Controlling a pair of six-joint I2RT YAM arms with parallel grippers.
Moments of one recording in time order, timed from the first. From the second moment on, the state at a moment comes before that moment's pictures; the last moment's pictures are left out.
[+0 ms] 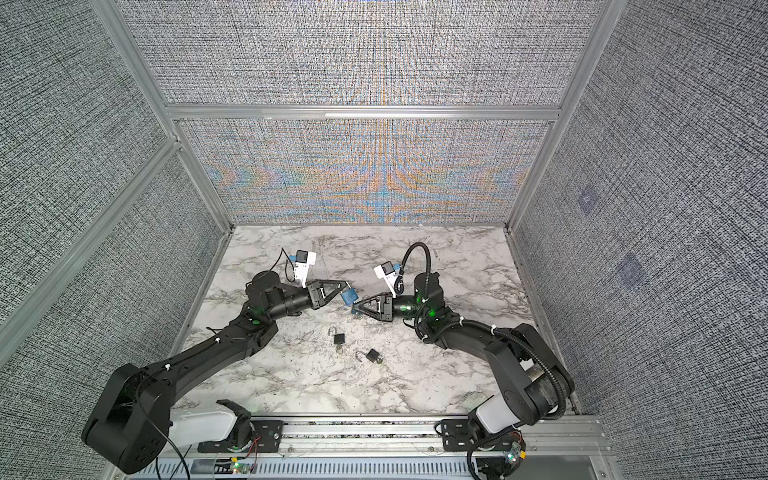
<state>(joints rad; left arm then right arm) -0.48 1.28 0.64 0.51 0.68 -0.79 0.54 1.52 0.68 0.74 -0.95 0.81</state>
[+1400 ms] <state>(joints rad) -0.40 1.25 0.64 0.55 0.68 -0.85 0.55 1.60 0.69 0.87 -0.95 0.90</state>
